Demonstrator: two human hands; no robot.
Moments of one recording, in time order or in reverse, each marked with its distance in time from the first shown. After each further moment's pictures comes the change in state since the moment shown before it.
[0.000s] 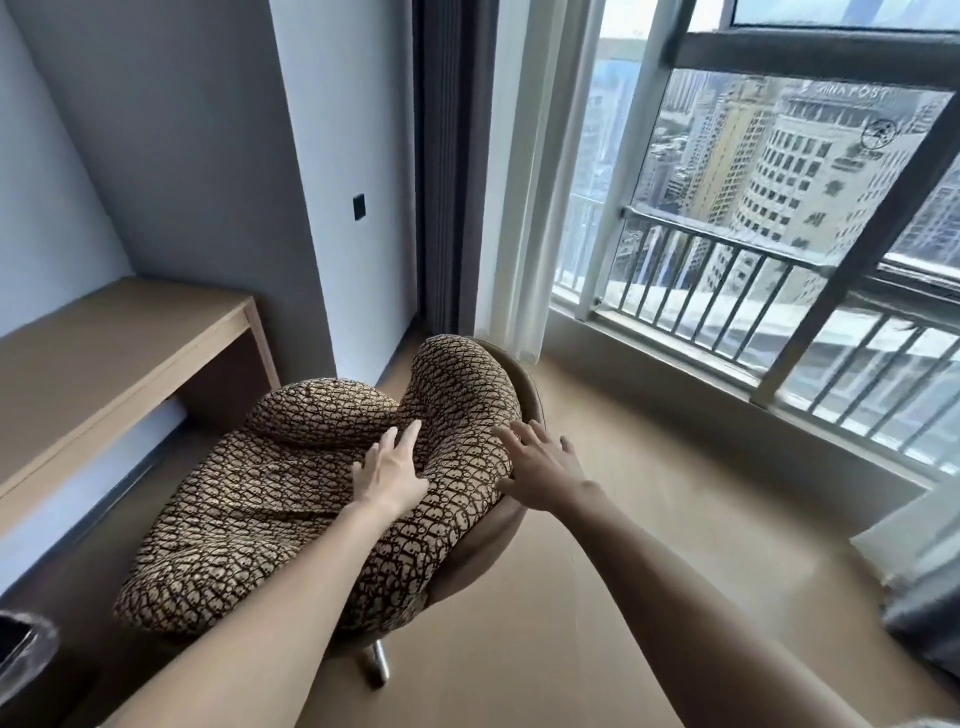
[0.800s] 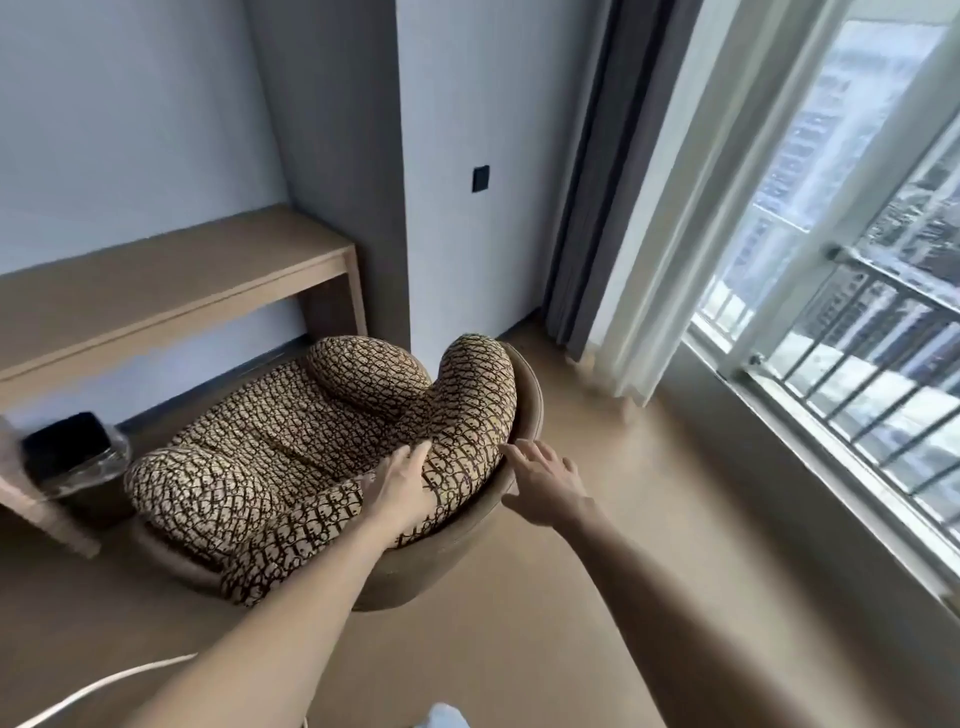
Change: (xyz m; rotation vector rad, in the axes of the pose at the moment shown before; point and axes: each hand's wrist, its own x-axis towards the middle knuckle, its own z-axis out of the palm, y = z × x) left_hand 0.160 0.203 0.145 -0.106 0.085 -0.470; right_hand 0.227 0.274 0.006 -0.064 -0.181 -0.493
